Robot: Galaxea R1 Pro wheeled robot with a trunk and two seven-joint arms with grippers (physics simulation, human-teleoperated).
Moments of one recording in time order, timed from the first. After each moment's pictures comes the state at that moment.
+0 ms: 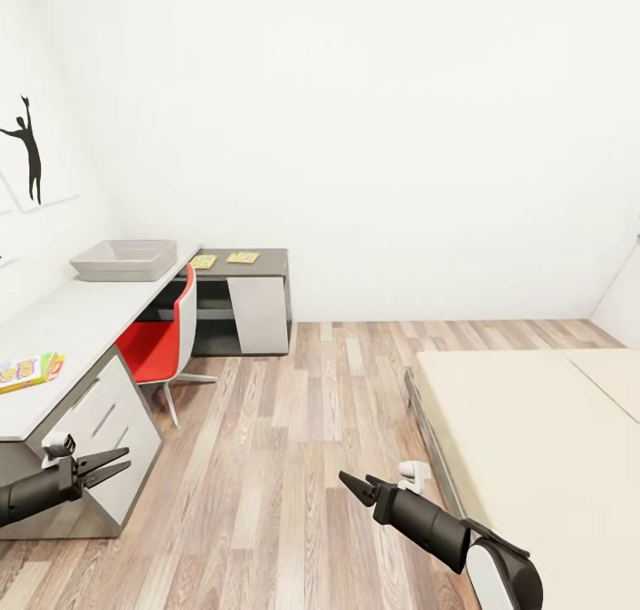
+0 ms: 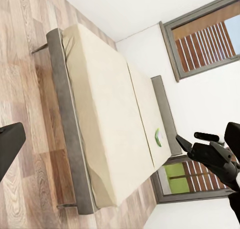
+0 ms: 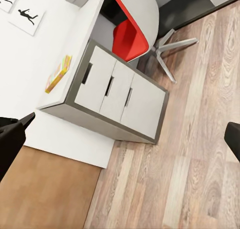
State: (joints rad) left arm -0.47 0.51 0.44 -0.71 0.09 0.78 -1.57; right arm -0.06 0.05 0.00 -1.57 -0.48 0.69 0.54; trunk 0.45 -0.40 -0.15
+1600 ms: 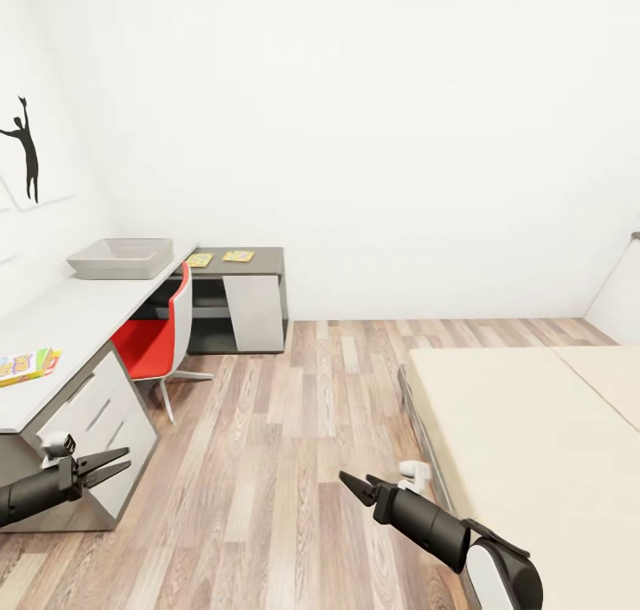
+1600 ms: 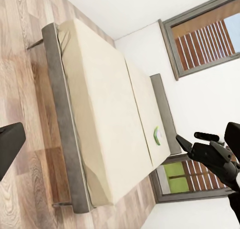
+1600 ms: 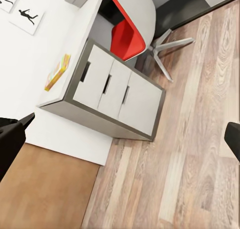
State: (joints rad) left arm -0.47 0.51 0.44 -0.71 0.09 0.78 -1.57; right arm -0.06 0.05 0.00 -1.57 -0.48 0.69 0.54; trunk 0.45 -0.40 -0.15
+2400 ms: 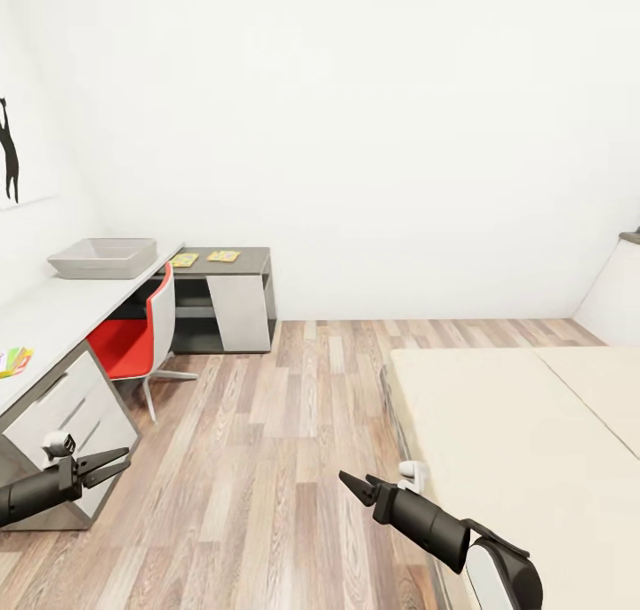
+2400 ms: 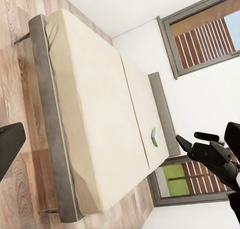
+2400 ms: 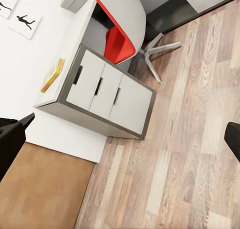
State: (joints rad) left arm -0.47 0.51 0.44 -0.71 0.09 0.78 -1.57; right arm -0.06 0.05 0.00 -1.57 -0.48 0.69 0.53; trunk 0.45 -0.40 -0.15
